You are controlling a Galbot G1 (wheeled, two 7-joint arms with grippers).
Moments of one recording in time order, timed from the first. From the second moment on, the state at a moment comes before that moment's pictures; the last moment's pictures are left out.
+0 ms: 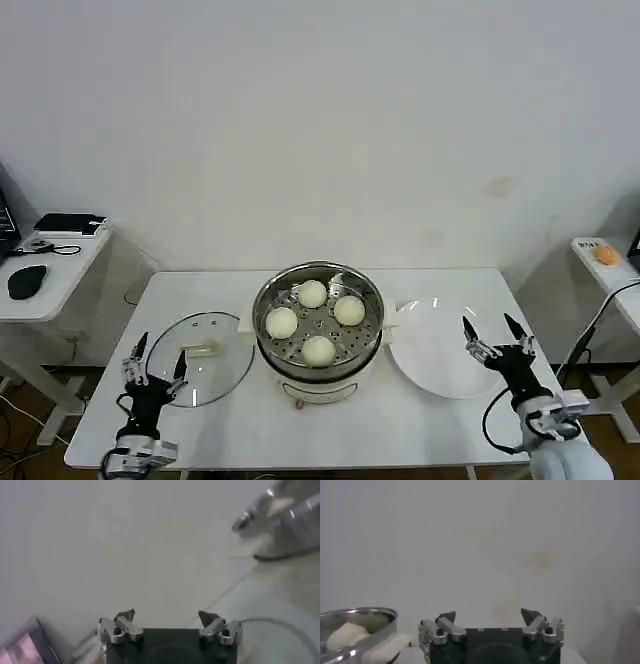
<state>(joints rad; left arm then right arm) 1.55 -1.28 -0.64 -1.87 0.78 -0.04 -0.20 -1.49 1.22 0.76 1.97 0.47 -0.06 -0.14</state>
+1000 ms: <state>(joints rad) 1.29 -1.25 -0.54 -1.55 1.22 -0.02 -0.12 -1.53 1.27 0.79 1.98 0.45 -0.06 -0.12</state>
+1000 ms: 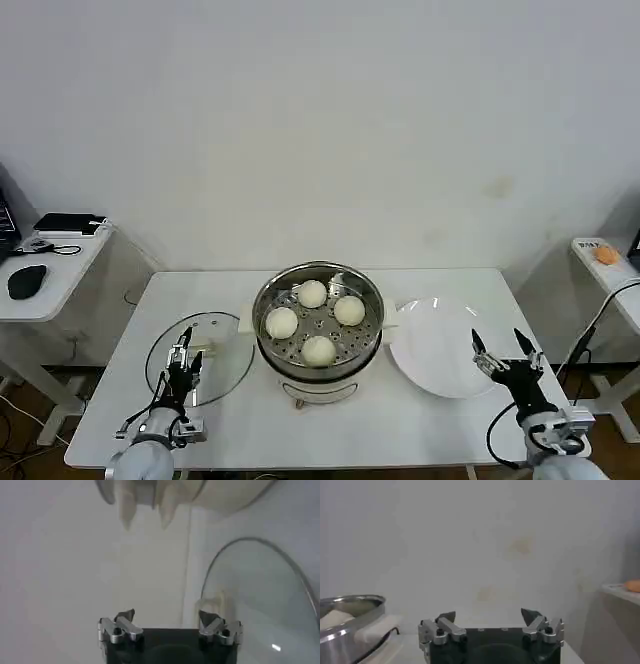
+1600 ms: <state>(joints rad) 1.19 -1.26 -0.53 -1.43 1.23 -0.01 -0.13 -1.53 1.30 0.80 1.96 0.42 -0.06 -0.12</state>
